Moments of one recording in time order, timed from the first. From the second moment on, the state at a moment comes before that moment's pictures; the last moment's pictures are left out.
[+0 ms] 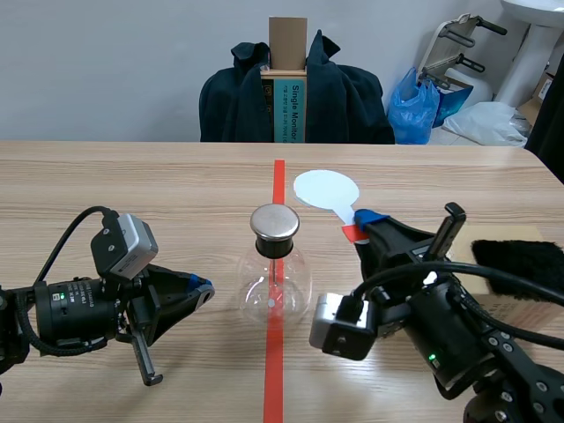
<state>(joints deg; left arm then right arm) -0.7 -32.3 29.6 68.0 -3.3 -35.7 -24.9 -20.4 12.5 -11.8 83.8 -77.5 -30.8 18.2</state>
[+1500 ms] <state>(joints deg) -0.7 -32.3 29.6 68.0 -3.3 -35.7 -24.9 -20.4 12.5 -11.8 83.8 -78.8 -31.3 38.5</state>
